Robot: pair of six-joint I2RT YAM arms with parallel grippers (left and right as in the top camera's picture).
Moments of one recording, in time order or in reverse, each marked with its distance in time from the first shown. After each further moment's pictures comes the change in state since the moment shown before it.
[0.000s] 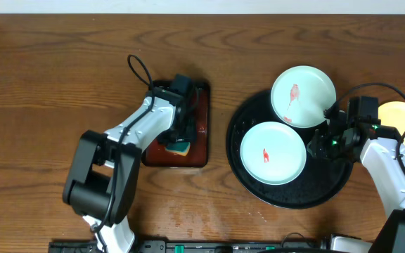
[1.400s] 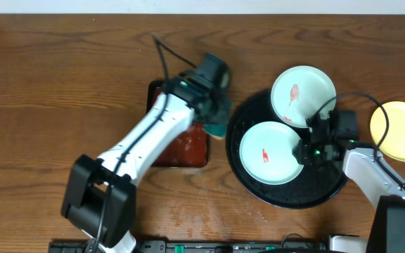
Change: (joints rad) left arm -0.187 -0.100 0.238 0.002 0.107 0.042; right arm 0.098 0.055 -0.196 0.338 -0.014 -0.006
